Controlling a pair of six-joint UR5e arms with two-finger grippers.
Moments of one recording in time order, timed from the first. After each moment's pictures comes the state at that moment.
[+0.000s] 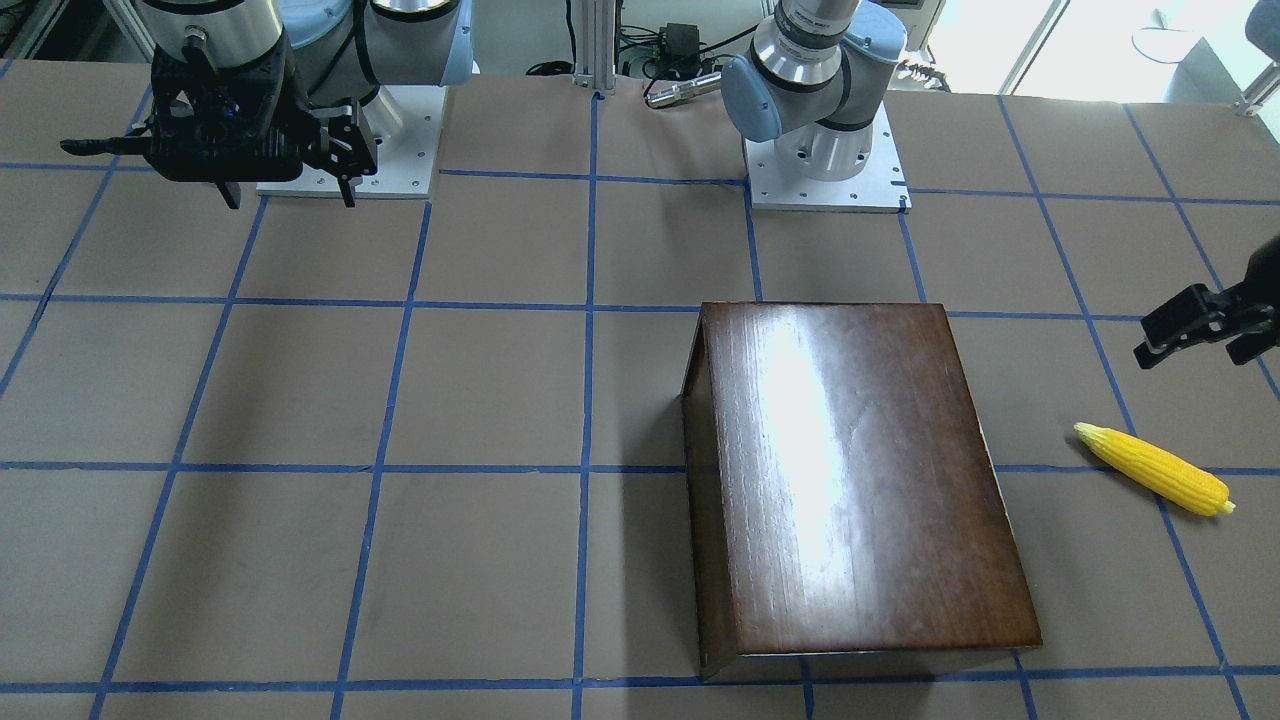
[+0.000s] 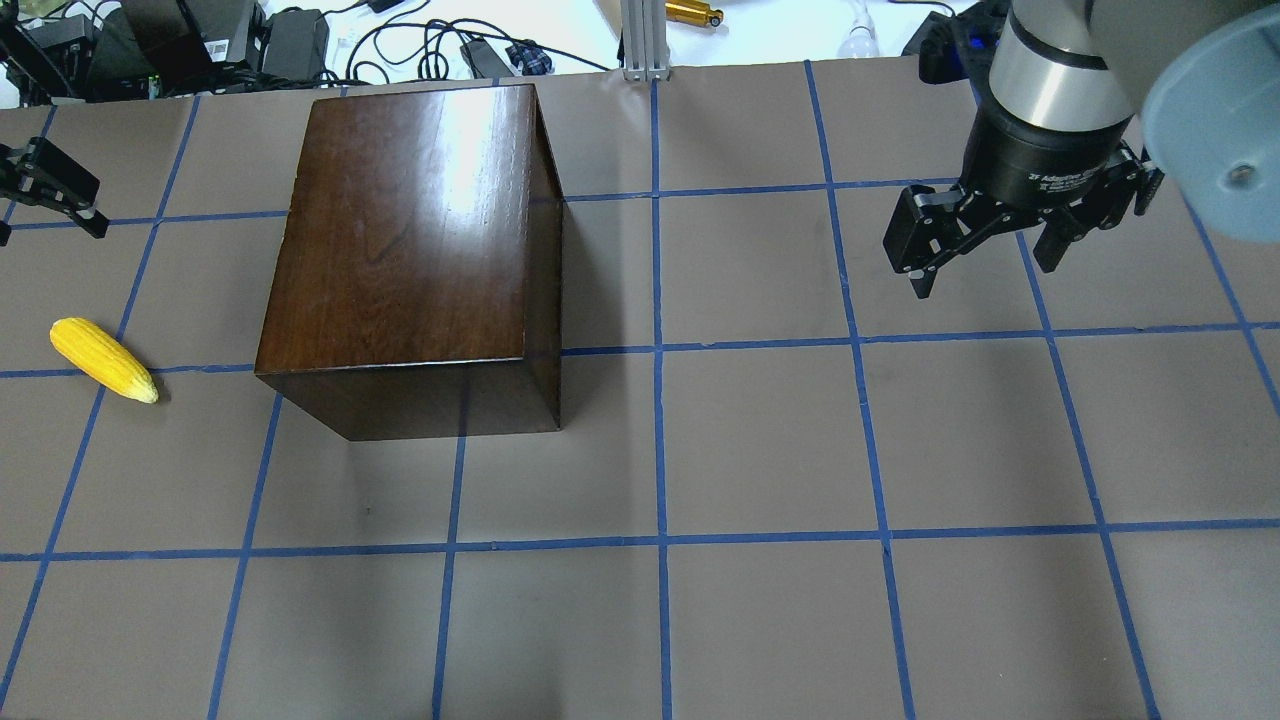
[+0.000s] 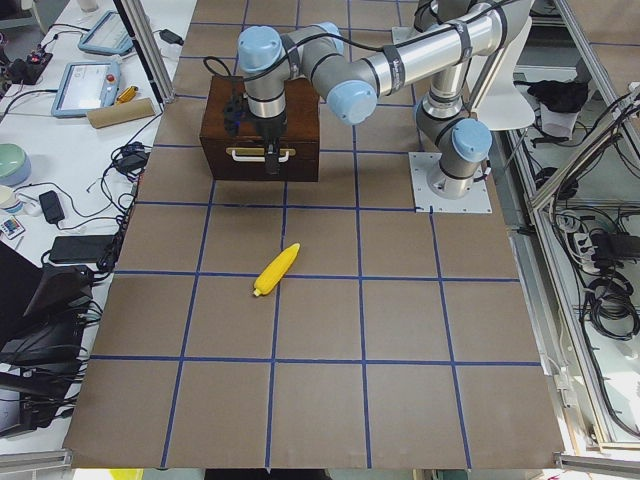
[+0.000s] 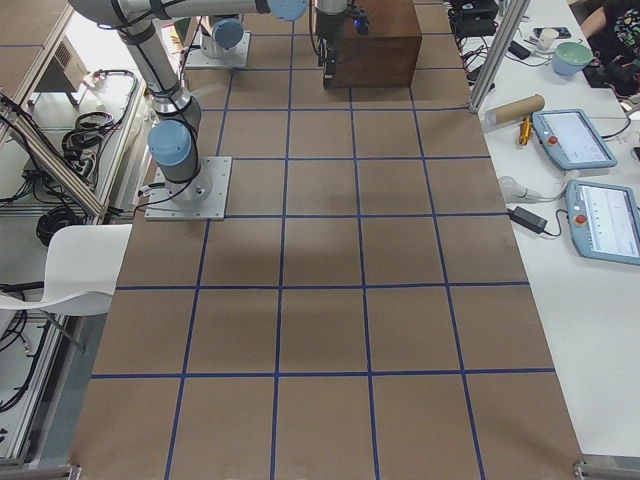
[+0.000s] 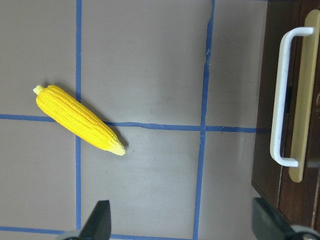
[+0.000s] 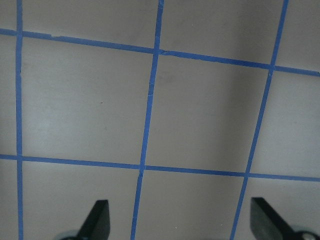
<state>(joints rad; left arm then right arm) -1.05 -1.78 -1.46 -1.48 1.60 0.47 1.61 -1.64 1.59 -1.46 -1.68 -0.08</state>
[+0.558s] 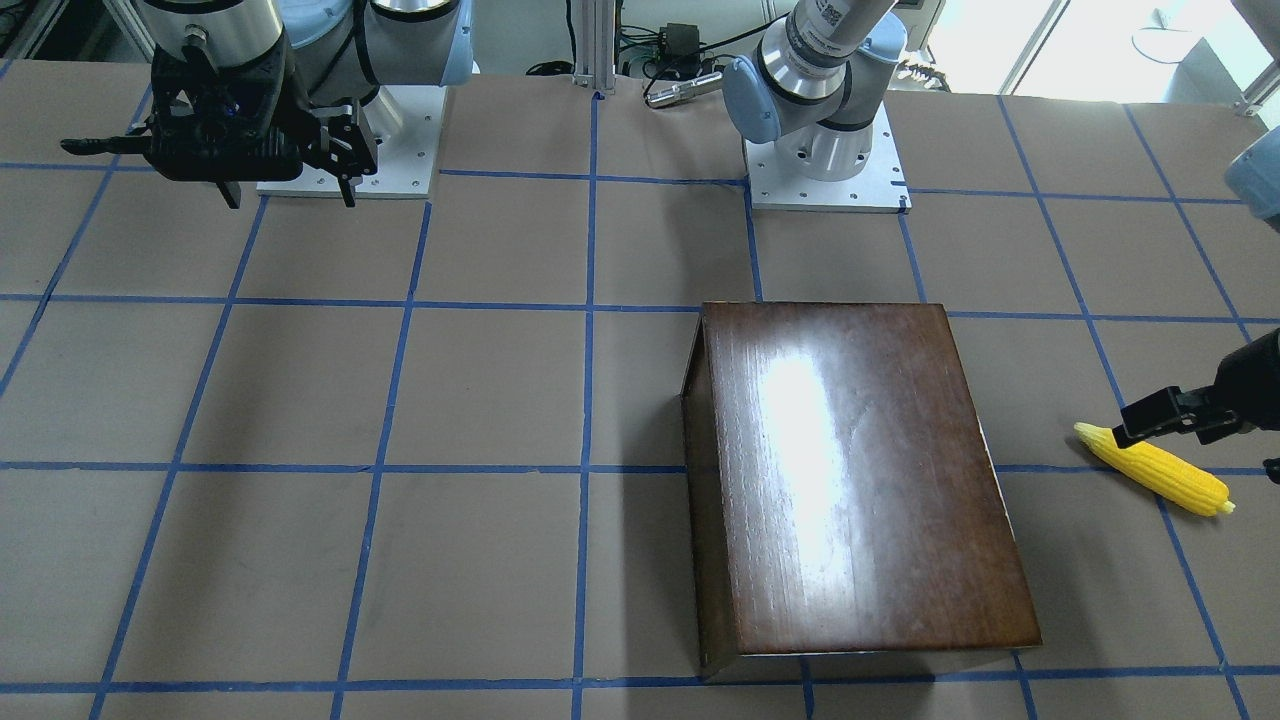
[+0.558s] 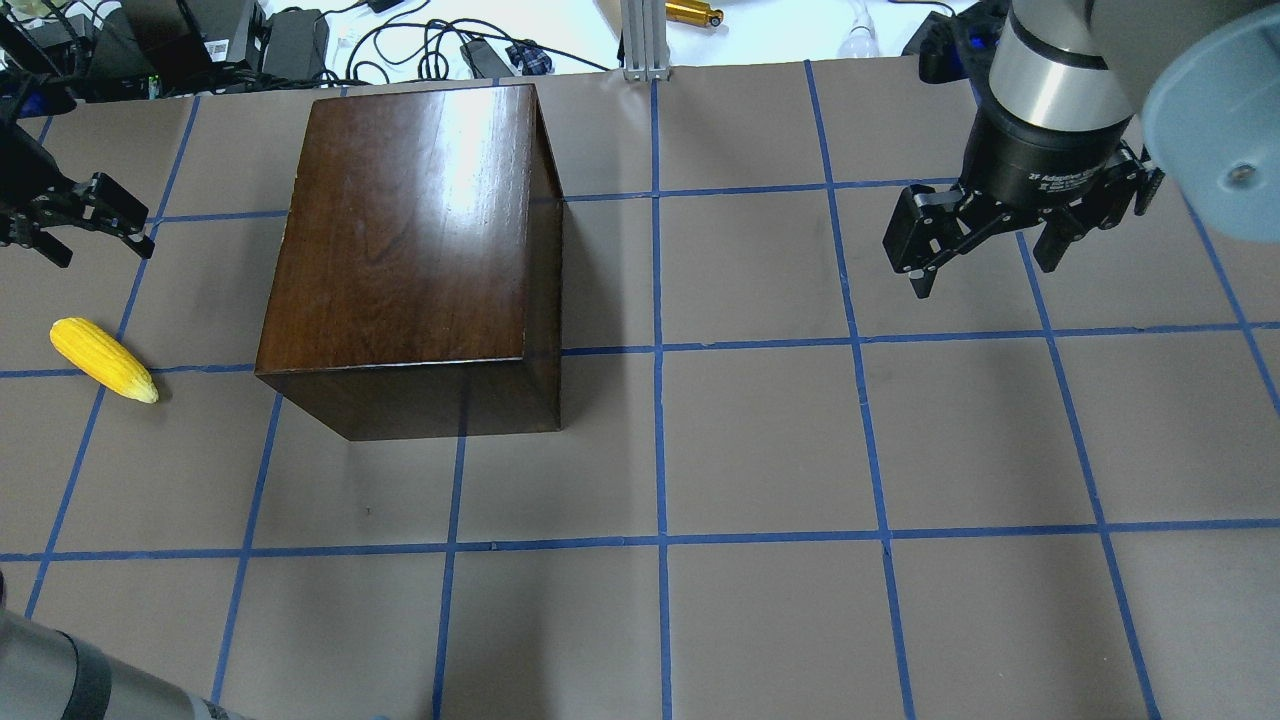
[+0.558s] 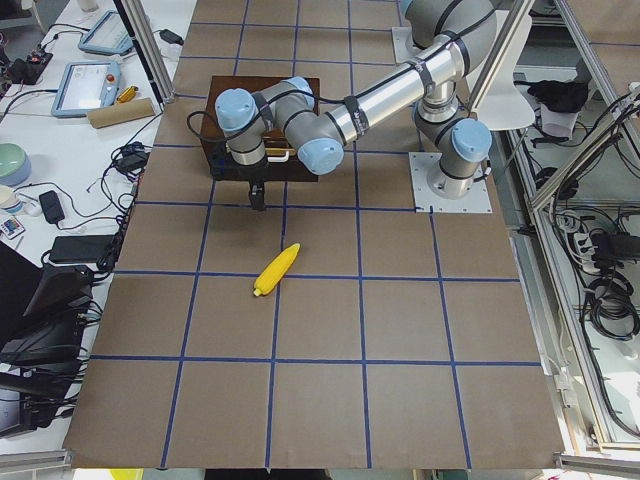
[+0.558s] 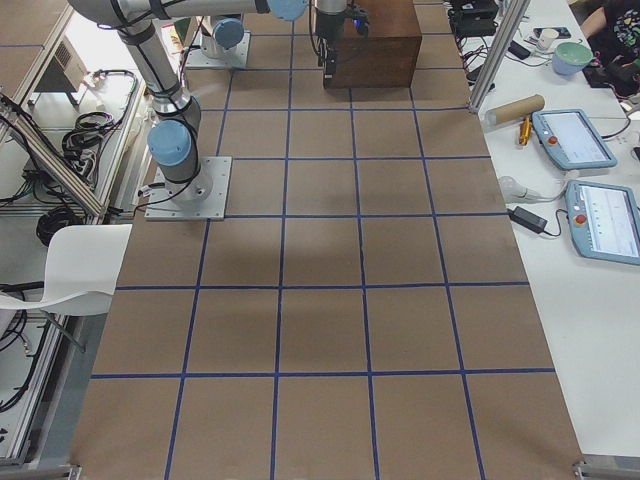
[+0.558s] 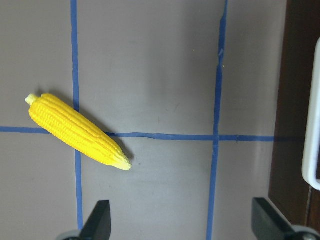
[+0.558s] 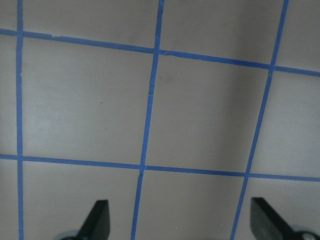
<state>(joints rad) -1.04 -1.95 -1.47 -1.36 1.59 0.48 1.61 -1.64 1.59 -1.46 -1.68 -0.08</state>
